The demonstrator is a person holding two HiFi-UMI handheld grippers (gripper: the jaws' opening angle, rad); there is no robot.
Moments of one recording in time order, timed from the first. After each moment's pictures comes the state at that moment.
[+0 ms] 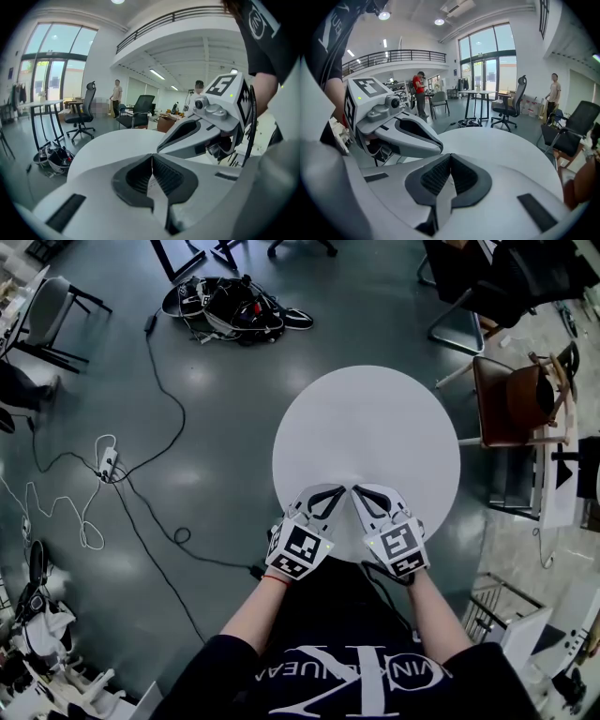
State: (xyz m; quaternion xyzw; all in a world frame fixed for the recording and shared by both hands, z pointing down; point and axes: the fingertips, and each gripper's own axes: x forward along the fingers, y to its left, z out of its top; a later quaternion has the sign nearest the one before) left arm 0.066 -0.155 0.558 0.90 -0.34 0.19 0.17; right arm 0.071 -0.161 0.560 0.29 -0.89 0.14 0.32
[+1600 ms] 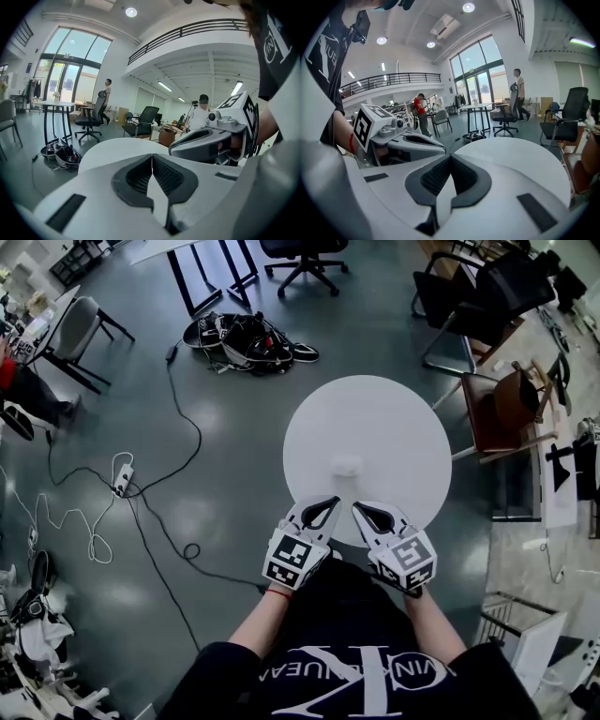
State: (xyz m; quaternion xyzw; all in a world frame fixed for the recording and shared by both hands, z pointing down) left arm 0.046 -0.070 0.483 0.89 -0.40 0.13 0.18; right arm 0.069 -0.062 0.474 0.30 -0.92 0.17 0.19
